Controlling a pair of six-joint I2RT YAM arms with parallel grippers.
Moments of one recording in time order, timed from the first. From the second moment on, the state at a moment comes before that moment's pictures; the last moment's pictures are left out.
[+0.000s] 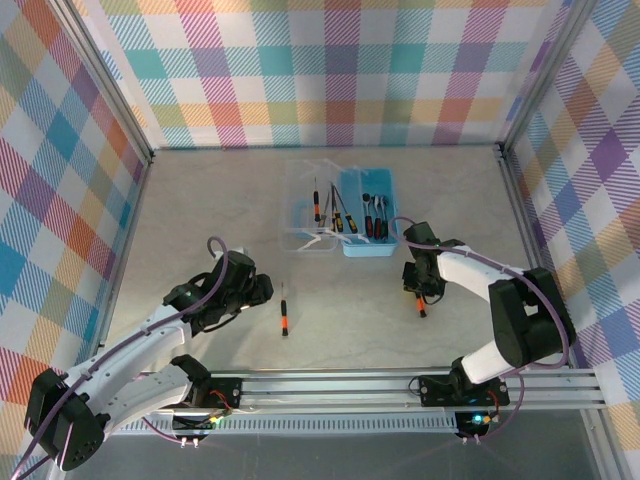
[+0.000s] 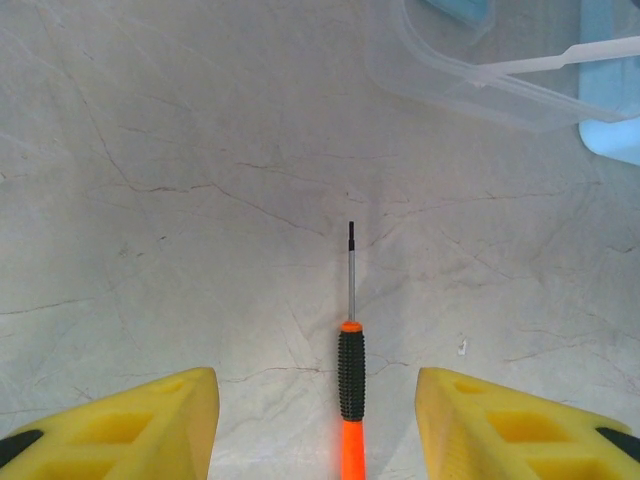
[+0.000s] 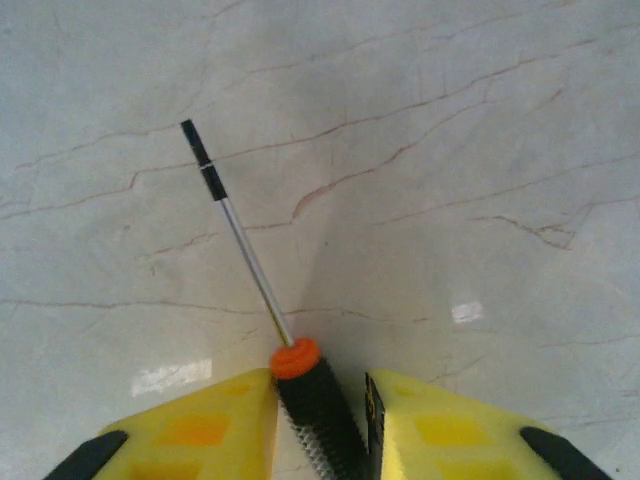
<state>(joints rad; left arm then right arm) -0.63 0.92 0.62 -0.63 -0.14 -0.79 0.35 1.50 0.77 -0.64 0.07 0.57</state>
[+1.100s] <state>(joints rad) -0.63 0.79 0.67 -0.77 -0.20 -0.78 0.33 1.43 0.78 -0.64 -0.03 0.57</state>
